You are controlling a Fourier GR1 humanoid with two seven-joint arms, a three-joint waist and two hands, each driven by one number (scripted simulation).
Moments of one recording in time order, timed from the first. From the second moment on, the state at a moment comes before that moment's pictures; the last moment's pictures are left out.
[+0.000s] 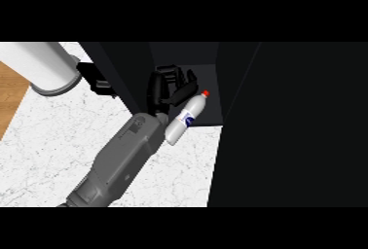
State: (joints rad) left arm -0.82 0.00 -0.36 -0.72 0.55 0.57 -0.43; right arm 0.27 -0.27 0.52 -2.49 0.03 -0.19 0.20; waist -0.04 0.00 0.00
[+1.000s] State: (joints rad) left arm -1.06 0.01 -0.28 -0.24 0.54 0.65 -0.61; right arm 0.30 -0.28 0.45 -2.48 -0.01 -0.11 0.16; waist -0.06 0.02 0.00
